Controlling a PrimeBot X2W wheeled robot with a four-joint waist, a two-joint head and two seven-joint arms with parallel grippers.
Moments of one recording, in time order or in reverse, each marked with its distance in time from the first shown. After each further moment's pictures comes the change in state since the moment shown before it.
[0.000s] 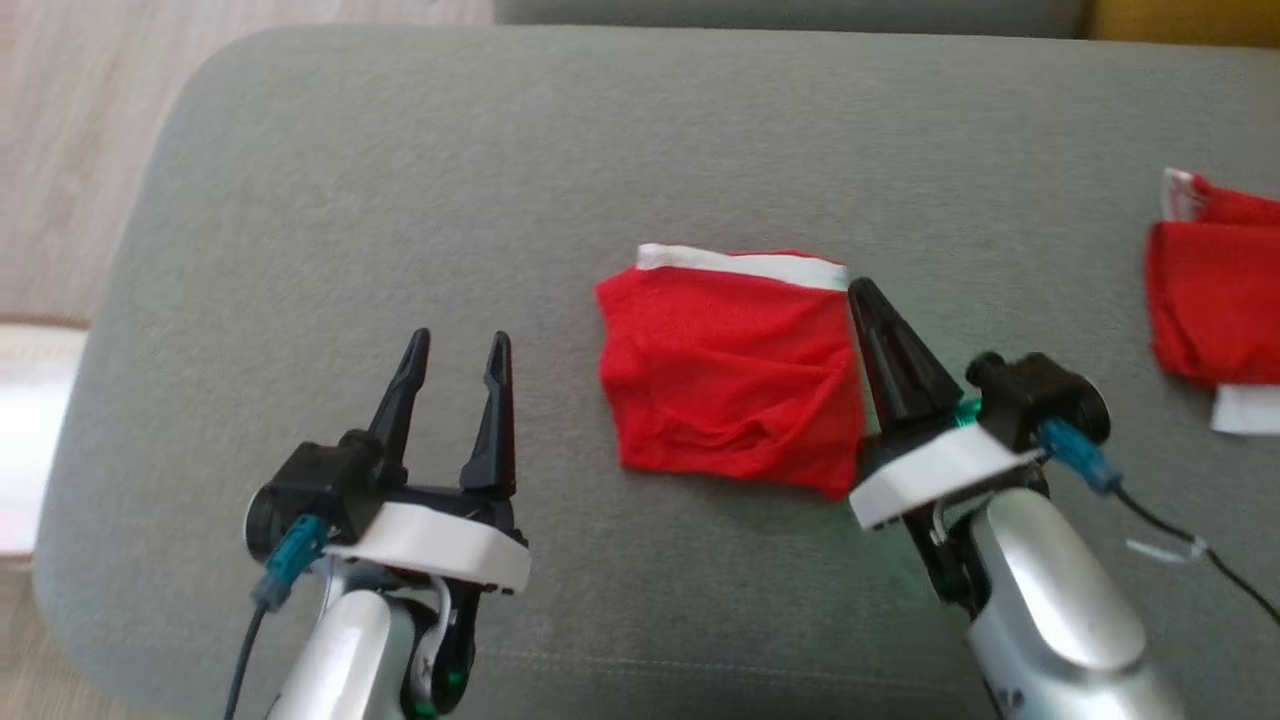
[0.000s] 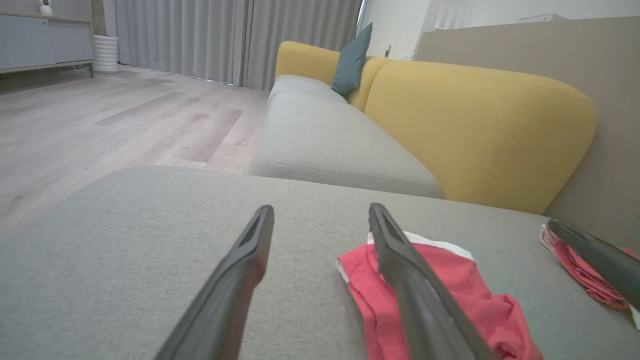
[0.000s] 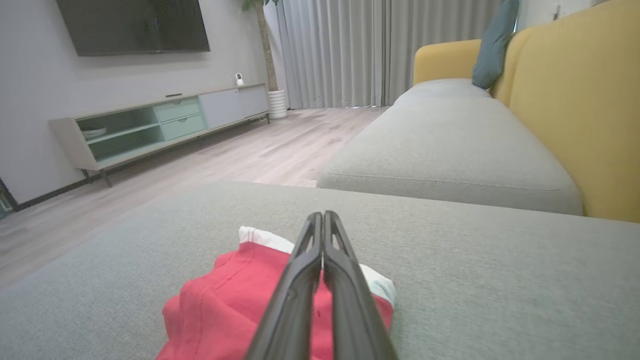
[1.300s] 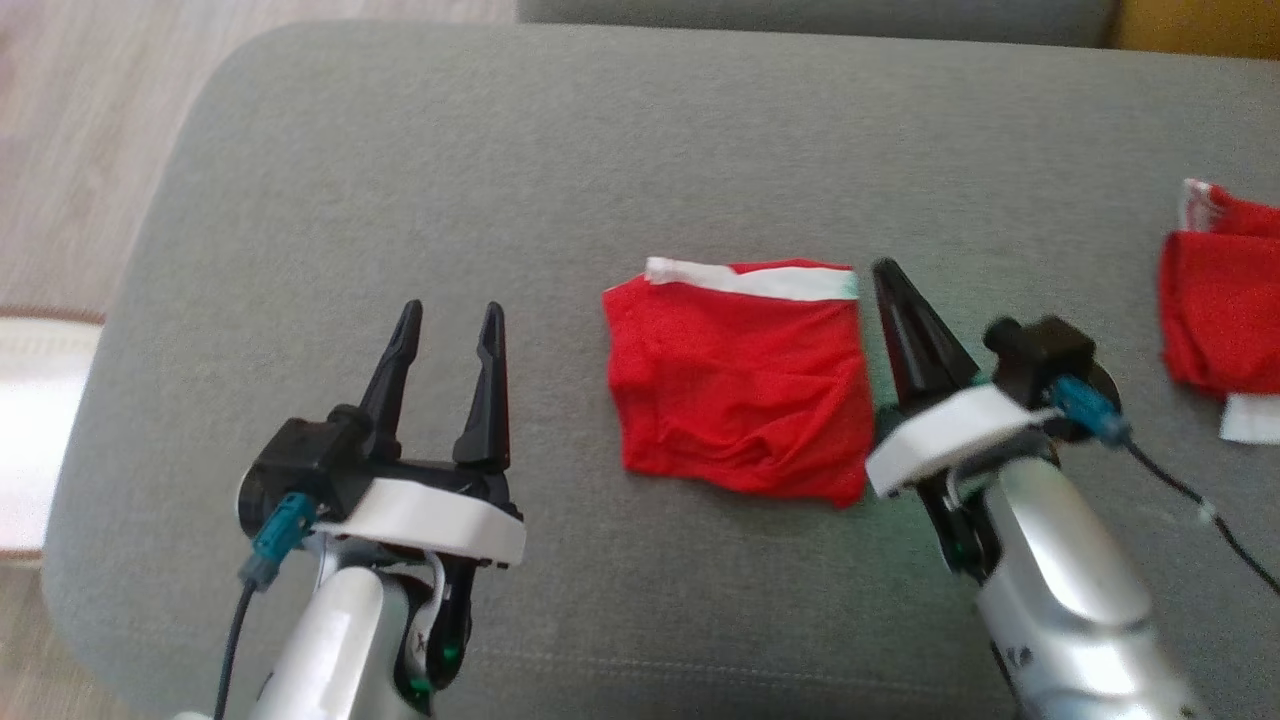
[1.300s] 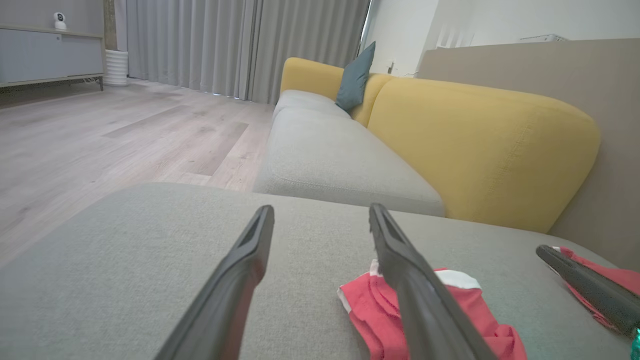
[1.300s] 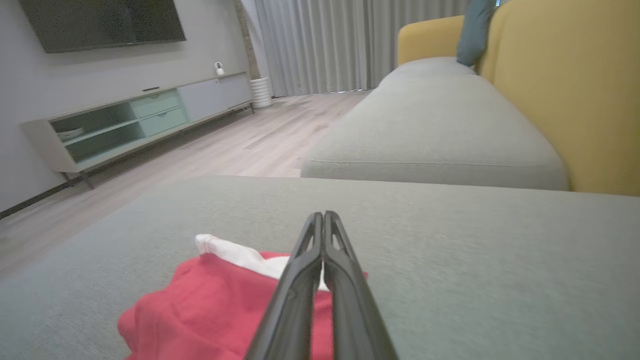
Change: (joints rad) left arm -0.043 0.000 -0.002 0.001 -0.016 0.006 0.000; right arm -0.135 -0.003 -0.015 0.216 0.059 0.000 -0.005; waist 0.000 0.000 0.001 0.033
